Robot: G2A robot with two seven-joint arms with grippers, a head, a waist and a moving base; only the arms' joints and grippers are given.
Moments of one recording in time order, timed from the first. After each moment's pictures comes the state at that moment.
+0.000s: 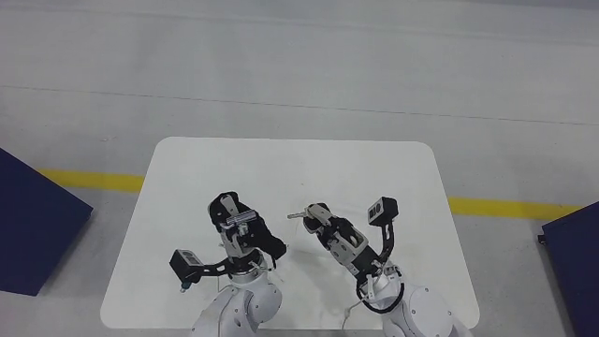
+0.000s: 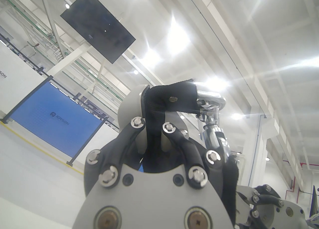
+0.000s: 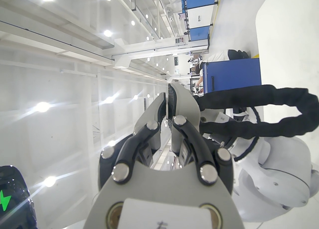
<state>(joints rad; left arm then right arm) 1.17 -1.50 -0.90 -1.18 0.95 -0.29 1.53 -1.54 -1.17 1.14 -2.04 0.44 -0.01 0.19</state>
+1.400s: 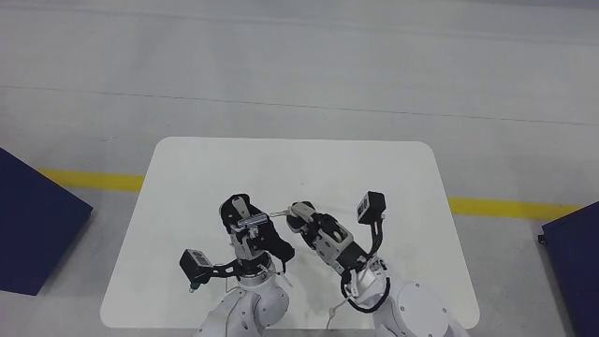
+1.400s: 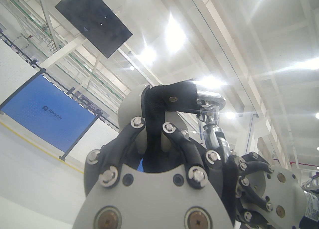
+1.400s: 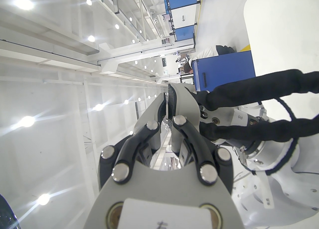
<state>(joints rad) 1.17 -1.51 -0.87 -1.17 0.96 -0.29 1.53 -1.49 -1.21 1.07 -2.16 0.43 0.25 0.06</state>
